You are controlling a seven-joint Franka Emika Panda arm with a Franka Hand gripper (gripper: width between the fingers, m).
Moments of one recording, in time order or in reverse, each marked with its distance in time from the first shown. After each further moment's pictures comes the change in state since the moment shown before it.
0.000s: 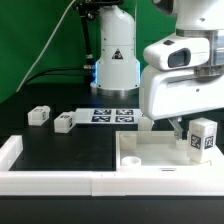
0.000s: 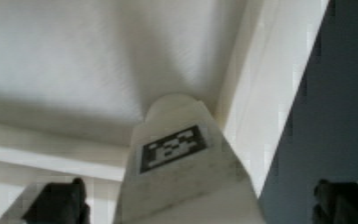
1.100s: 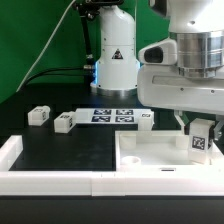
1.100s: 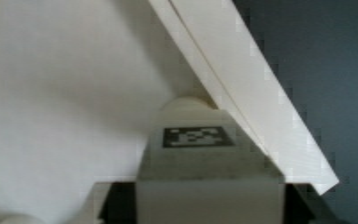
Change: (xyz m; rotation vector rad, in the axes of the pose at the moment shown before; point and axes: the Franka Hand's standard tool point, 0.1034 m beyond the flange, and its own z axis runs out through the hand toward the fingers) arm -0.001 0.005 0.002 0.037 0.005 0.953
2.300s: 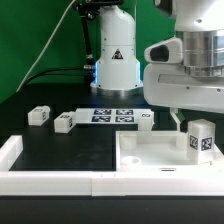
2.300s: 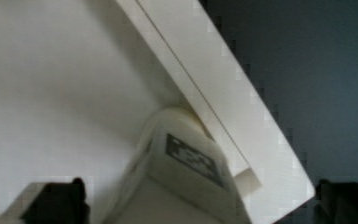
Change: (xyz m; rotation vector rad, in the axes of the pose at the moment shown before) arm -0.007 -0.007 -0.001 -0.017 0.006 -0.309
